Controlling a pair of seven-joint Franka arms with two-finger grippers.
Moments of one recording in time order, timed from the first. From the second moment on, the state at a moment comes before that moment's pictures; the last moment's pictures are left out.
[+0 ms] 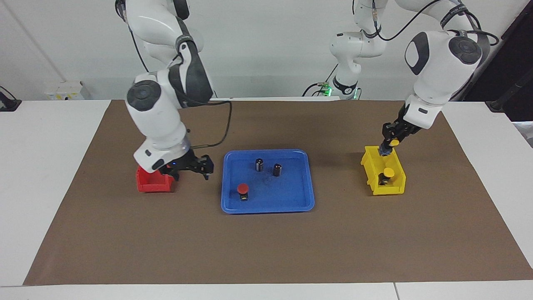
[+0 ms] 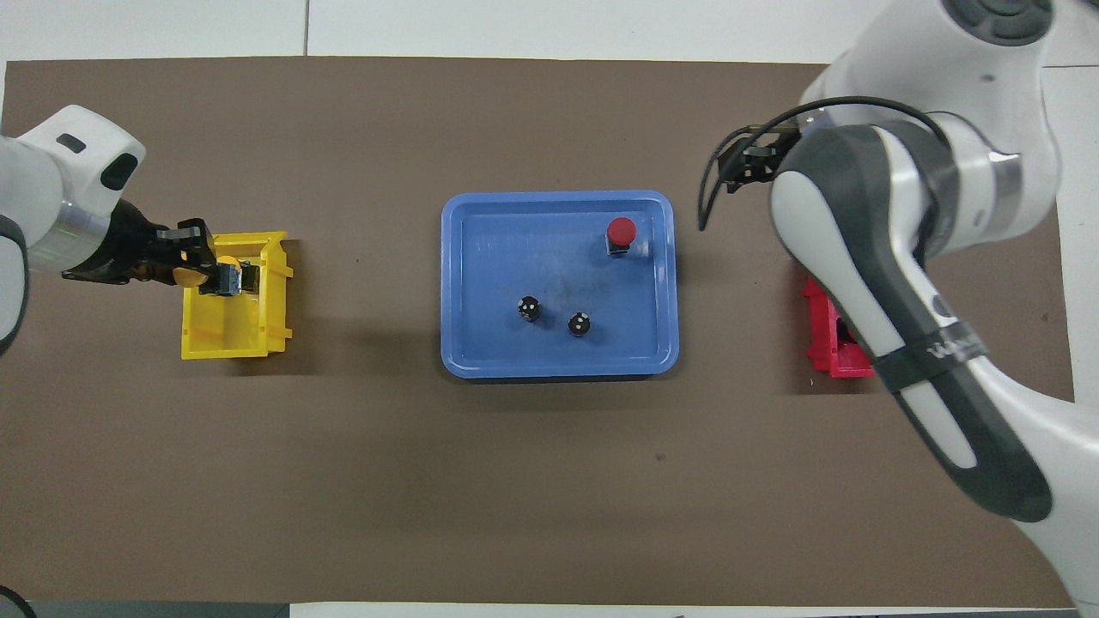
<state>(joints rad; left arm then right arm) -0.16 0.02 -0.04 -1.81 -0.01 1.81 -0.34 0.10 0.32 0.03 -1.53 0.05 1.83 0.09</state>
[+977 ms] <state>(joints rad) -0.61 0.43 -0.04 -1.52 -0.01 2.00 -0.91 -0.06 0.07 0.03 -2.12 0.04 2.13 -0.15</state>
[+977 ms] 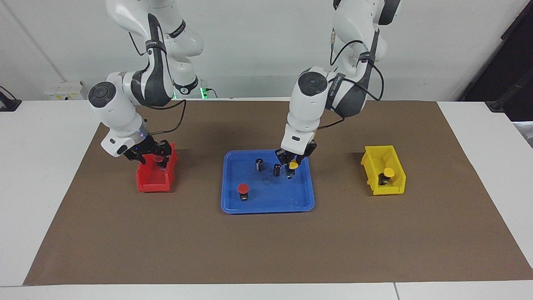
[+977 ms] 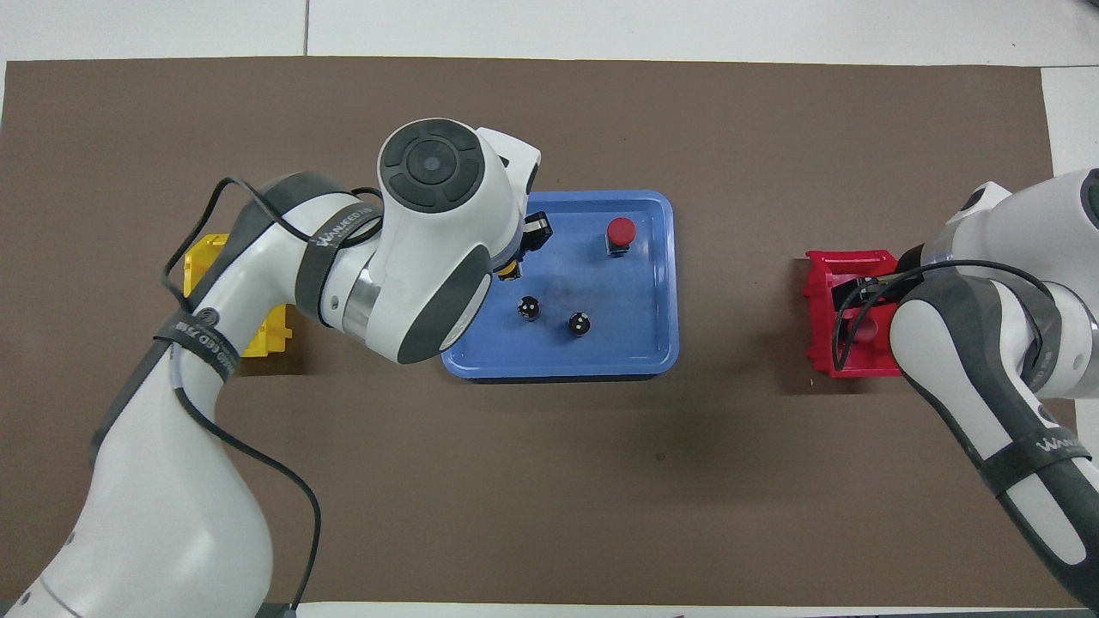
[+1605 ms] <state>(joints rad) -0.61 0.55 -0.03 -1.44 -0.01 2.04 -0.91 -0.09 0.04 0.03 -2.19 0.04 2.15 -0.20</state>
